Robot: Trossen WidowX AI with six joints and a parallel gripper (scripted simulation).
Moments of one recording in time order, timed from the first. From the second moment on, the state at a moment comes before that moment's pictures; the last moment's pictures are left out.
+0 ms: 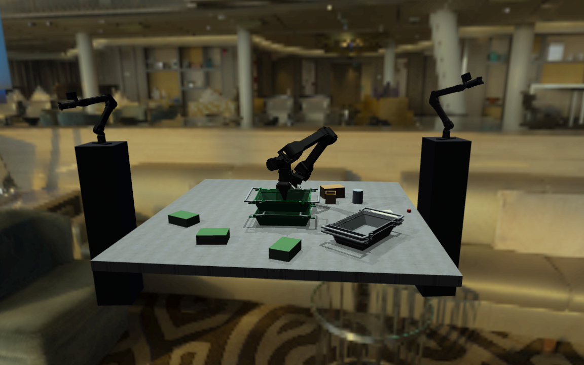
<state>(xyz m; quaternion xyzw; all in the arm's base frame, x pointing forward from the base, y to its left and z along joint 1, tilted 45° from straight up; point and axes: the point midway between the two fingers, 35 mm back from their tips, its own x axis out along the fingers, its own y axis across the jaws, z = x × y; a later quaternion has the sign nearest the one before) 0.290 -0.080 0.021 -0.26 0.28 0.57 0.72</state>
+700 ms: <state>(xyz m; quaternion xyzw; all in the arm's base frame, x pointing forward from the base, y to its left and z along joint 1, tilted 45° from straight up) 0.290 -0.080 0.021 -0.26 0.28 0.57 0.72</state>
